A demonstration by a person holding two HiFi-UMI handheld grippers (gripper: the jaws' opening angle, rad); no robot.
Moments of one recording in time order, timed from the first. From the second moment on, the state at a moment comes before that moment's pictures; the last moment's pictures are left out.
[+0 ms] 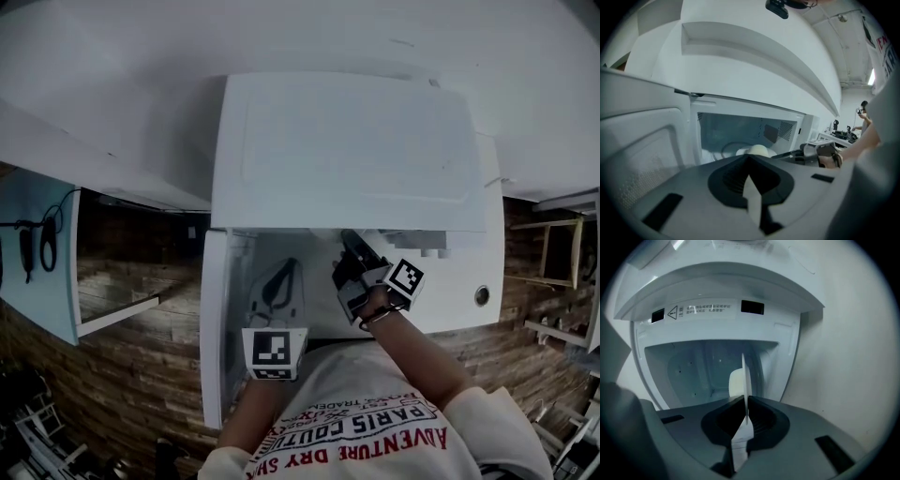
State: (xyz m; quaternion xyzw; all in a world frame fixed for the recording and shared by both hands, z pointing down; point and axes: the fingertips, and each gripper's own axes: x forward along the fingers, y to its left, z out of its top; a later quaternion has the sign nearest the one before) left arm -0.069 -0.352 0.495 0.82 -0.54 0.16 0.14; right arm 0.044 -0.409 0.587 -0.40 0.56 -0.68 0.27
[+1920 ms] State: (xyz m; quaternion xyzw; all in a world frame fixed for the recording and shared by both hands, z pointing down) left arm -0.069 -0.343 0.502 0.82 -0.53 0.17 0.15; right arm 0.019 -0.407 0.597 -0.39 0.81 -0.29 -0.33
